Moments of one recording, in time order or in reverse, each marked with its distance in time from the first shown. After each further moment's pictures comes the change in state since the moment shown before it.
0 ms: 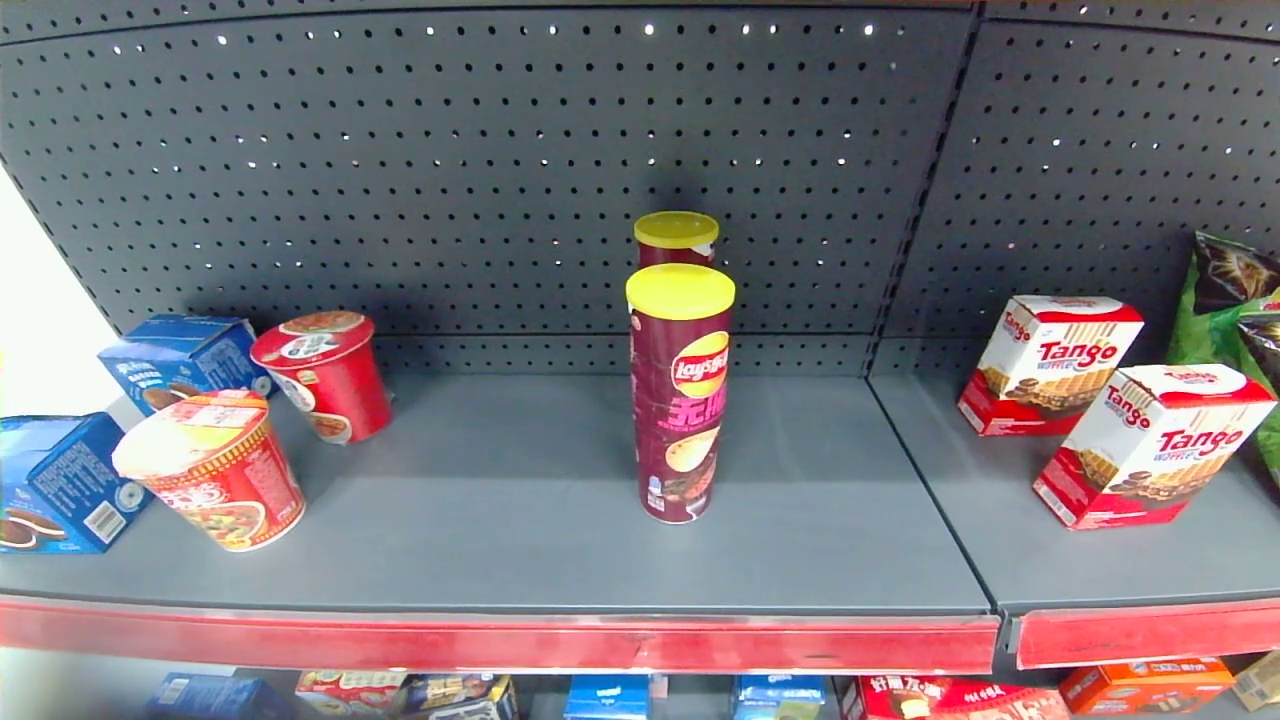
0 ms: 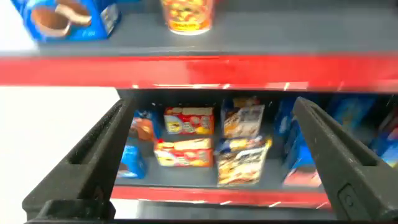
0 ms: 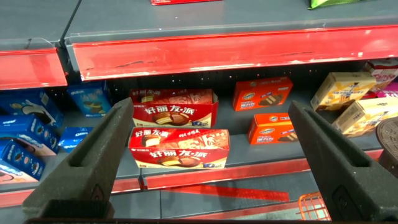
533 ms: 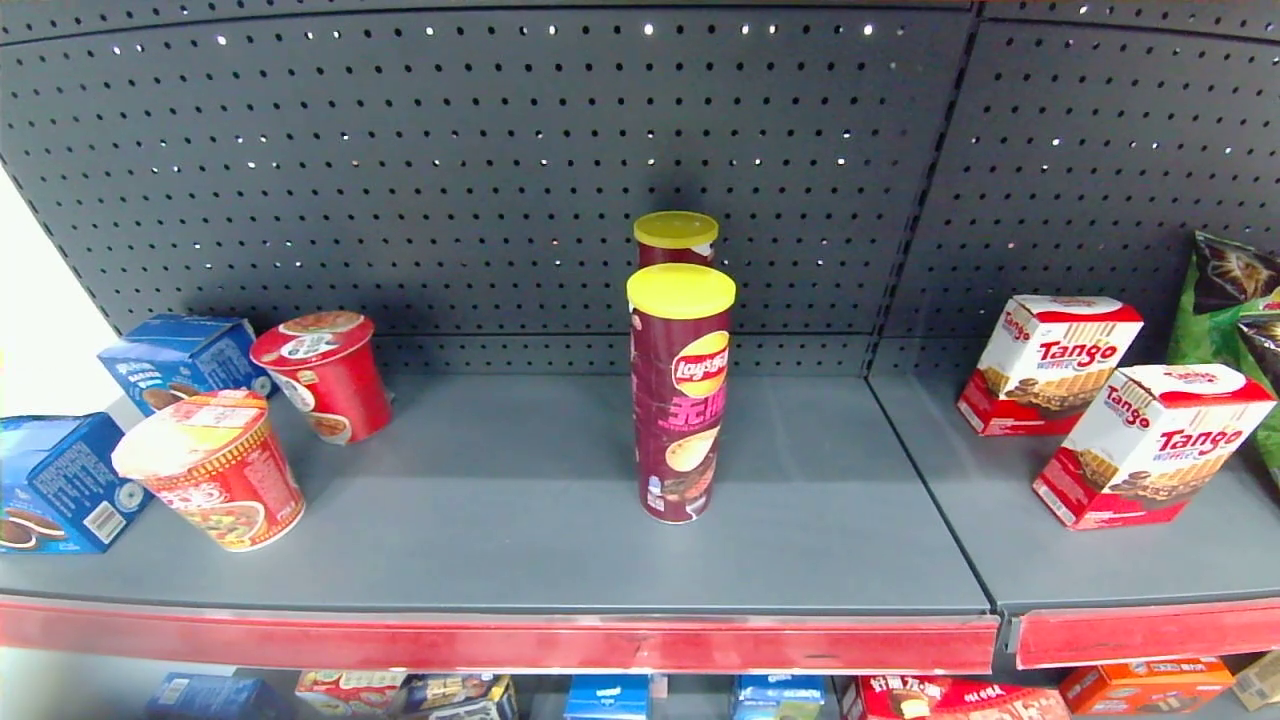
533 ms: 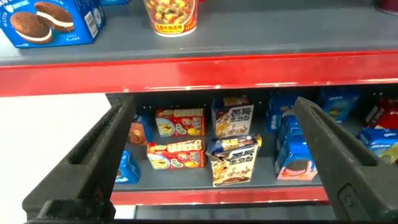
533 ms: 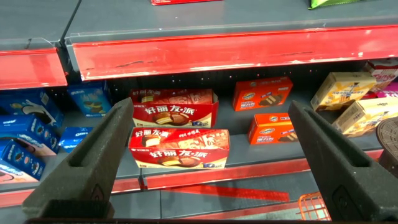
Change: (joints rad) left arm -0.001 -0.001 0.001 0.000 -0.066 0.041; right arm 0.000 0.000 0.000 0.000 0.000 0.000
